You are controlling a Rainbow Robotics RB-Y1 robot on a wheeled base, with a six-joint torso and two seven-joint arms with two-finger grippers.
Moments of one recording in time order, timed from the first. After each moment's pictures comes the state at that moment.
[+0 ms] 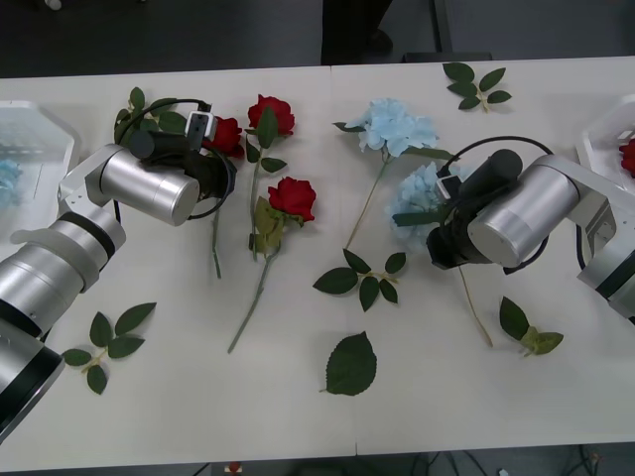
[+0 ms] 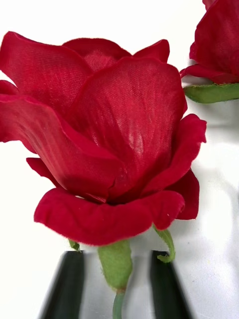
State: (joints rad) right arm -0.63 -0.72 0.71 -1.51 -0.65 1.19 1.12; left arm -0.78 0.43 -0.49 -0.91 0.48 0.59 -1.32
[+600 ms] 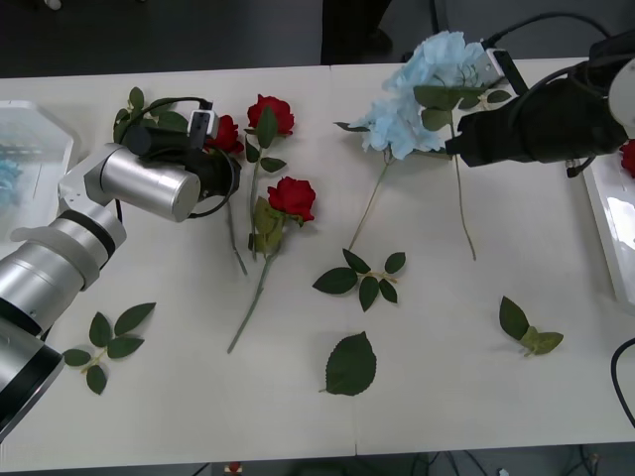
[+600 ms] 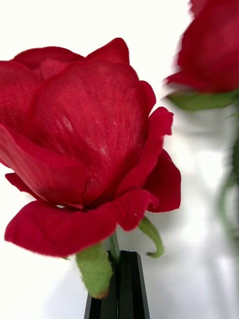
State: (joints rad) right arm -0.65 -0.72 0.16 -1.51 -1.25 1.19 1.69; left arm -0.79 0.44 -0.49 -0.93 0.57 0.59 -1.32
